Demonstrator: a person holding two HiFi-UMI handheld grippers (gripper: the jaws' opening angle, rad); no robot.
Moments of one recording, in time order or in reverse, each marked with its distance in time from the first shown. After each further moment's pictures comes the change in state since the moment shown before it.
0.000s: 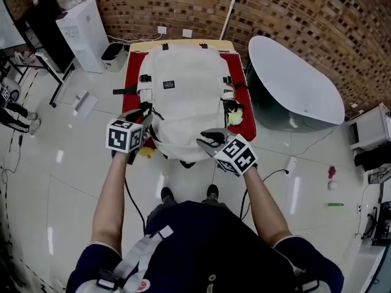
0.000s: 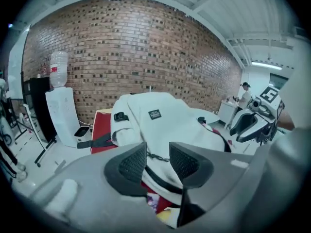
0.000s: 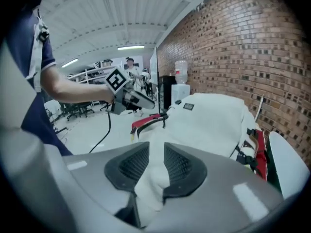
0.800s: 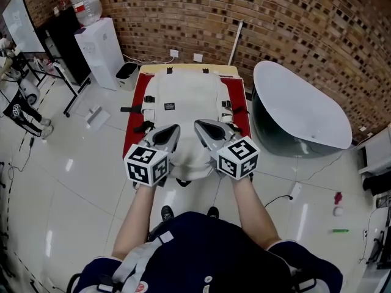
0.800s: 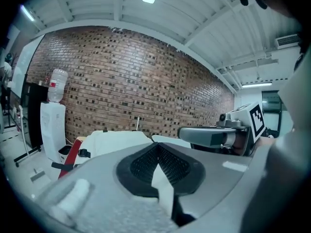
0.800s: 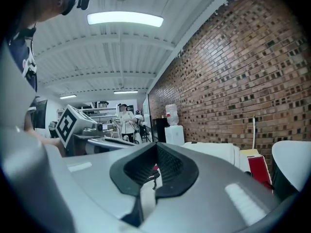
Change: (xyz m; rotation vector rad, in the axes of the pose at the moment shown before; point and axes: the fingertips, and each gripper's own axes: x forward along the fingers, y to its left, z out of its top) left arm -0.034 -0.141 0.113 -0.047 -0.374 -0.057; right arm -0.067 -0.049 0.137 0.114 -0.534 -0.054
